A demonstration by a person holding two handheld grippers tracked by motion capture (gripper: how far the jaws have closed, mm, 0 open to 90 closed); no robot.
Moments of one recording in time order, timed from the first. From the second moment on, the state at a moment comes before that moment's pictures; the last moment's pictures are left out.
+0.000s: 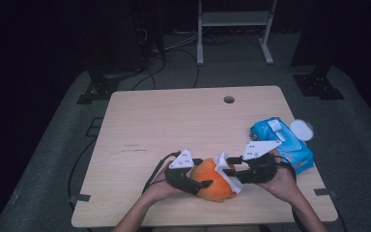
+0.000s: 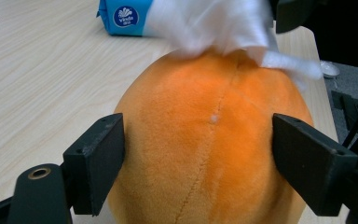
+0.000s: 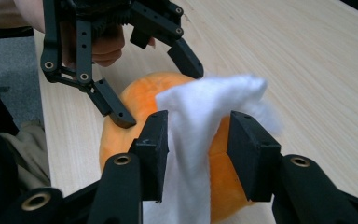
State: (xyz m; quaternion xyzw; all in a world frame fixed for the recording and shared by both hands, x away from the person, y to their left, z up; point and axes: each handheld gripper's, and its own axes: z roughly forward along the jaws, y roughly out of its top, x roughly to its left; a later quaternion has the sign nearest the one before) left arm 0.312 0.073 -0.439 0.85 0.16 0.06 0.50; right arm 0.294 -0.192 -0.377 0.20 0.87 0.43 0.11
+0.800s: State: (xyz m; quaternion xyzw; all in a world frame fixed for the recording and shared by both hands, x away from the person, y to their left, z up) left arm 0.316 0.078 -0.442 0.85 0.17 0.05 0.50; right arm 0.312 -0.207 -0.408 0.26 0.86 0.43 0.06
